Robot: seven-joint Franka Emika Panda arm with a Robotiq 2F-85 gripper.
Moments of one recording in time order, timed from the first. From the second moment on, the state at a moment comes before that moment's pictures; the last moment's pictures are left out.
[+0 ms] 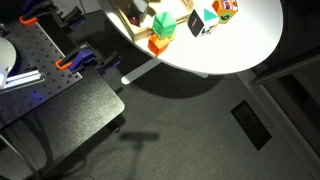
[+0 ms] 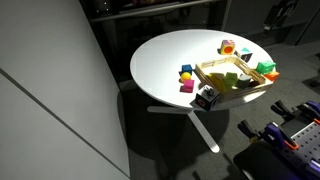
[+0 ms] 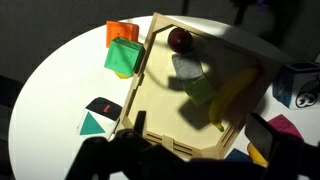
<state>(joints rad) -0.06 -0.29 -0.08 -2.48 -0.09 2.24 -0.22</state>
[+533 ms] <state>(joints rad) -0.06 -0.27 -0.08 -2.45 -0.09 2.21 -0.25</state>
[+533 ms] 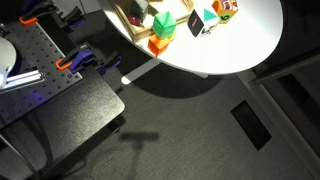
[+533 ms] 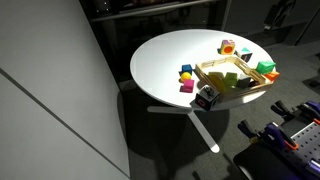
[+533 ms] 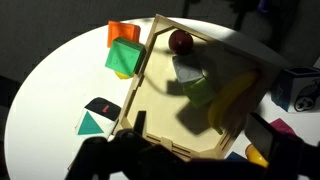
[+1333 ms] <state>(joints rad) -0.05 -0.15 -0.08 -2.45 -0.09 2.30 -0.40</state>
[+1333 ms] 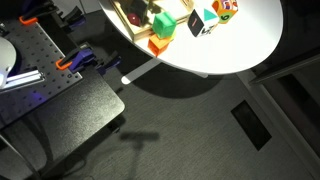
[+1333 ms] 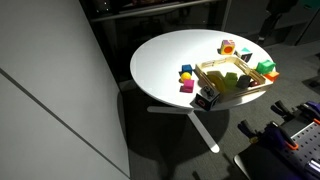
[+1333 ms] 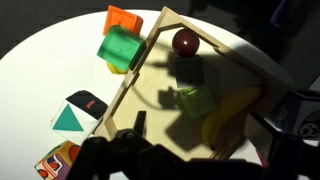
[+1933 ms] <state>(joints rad) -0.04 0.02 -0.06 -2.45 -0.04 2.49 -0.65</state>
